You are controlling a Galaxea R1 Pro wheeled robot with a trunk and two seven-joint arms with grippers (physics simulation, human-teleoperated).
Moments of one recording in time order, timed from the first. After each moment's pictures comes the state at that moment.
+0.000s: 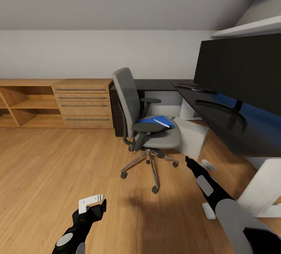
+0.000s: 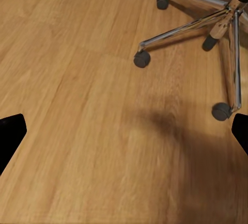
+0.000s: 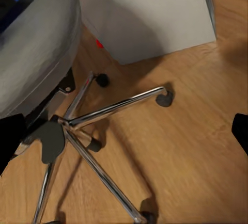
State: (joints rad) left arm 0.03 -0.12 -0.06 -1.60 0.16 0.45 0.25; right arm -0.80 -0.07 -0.07 -0.40 -0.66 -0.09 -0.02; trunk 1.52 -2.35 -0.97
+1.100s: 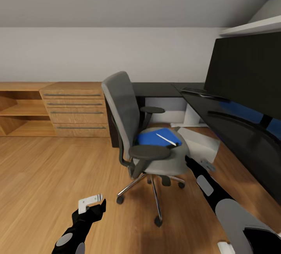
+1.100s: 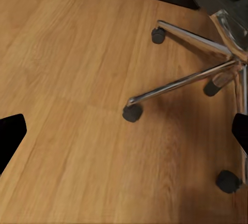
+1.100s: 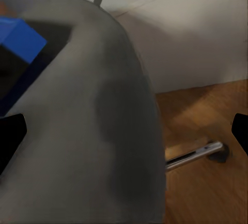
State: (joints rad) left arm 0.03 -0.12 -0.05 -1.60 0.16 0.45 0.25; right arm -0.80 -0.07 -0.06 -0.40 -0.66 -0.10 0.00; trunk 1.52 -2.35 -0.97
